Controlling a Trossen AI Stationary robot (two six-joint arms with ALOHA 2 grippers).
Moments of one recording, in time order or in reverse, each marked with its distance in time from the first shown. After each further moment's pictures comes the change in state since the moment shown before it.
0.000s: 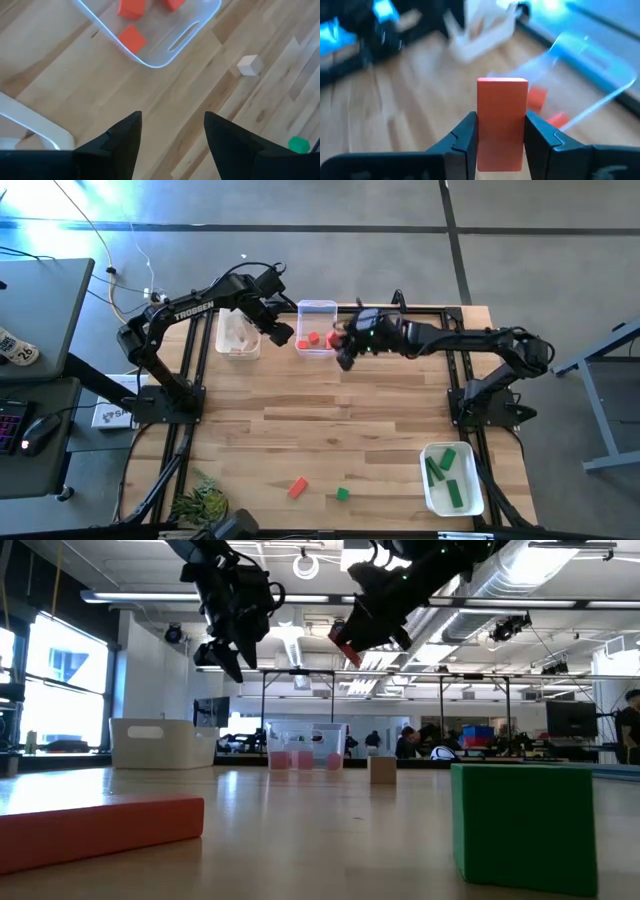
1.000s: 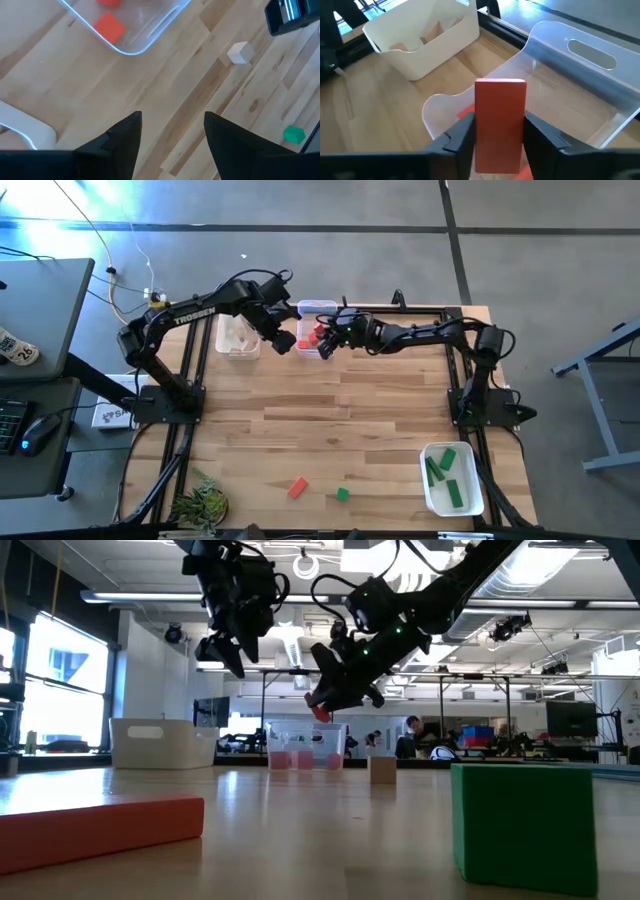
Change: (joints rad) left arm -0.085 -0.011 0.000 -0.013 -0.008 -0.040; right arm -0.102 0.348 0.001 0.383 0.023 0.022
